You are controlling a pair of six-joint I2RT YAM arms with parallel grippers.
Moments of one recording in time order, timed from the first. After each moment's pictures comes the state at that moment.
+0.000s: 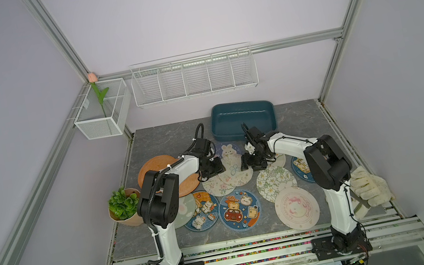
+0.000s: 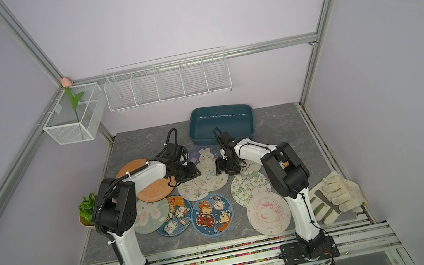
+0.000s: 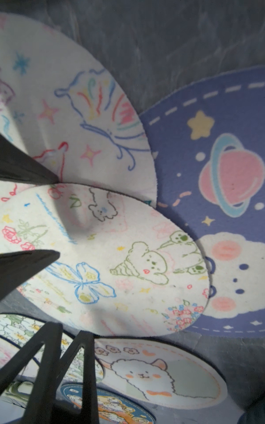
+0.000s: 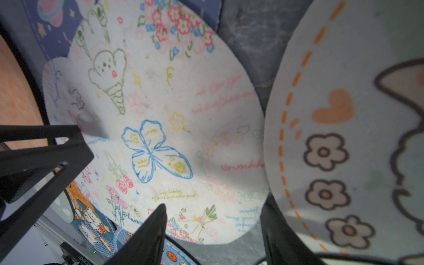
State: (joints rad) left arm -0.46 1.97 1.29 -0.47 0.33 -0.49; right arm 0.53 2.08 1.50 -0.70 -0.32 0.55
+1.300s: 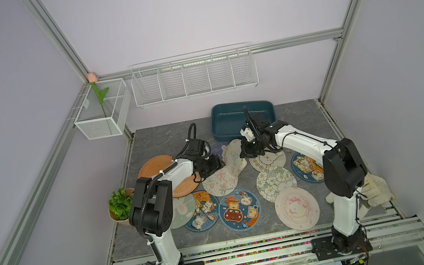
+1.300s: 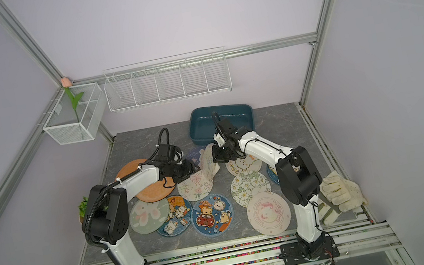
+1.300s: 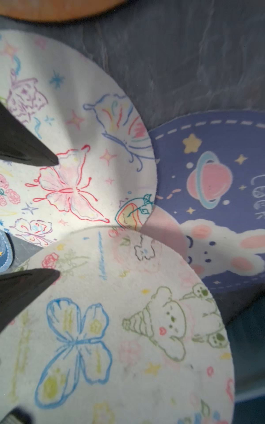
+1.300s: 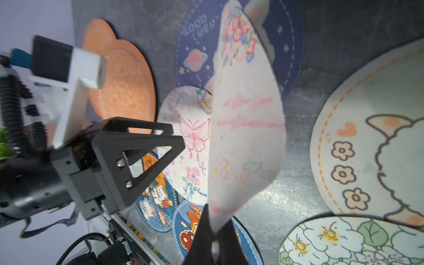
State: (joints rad) left arm -0.42 1.84 1.20 -0.37 0.39 -0.60; right arm 0.53 1.93 1.62 -0.72 -0.38 0.54
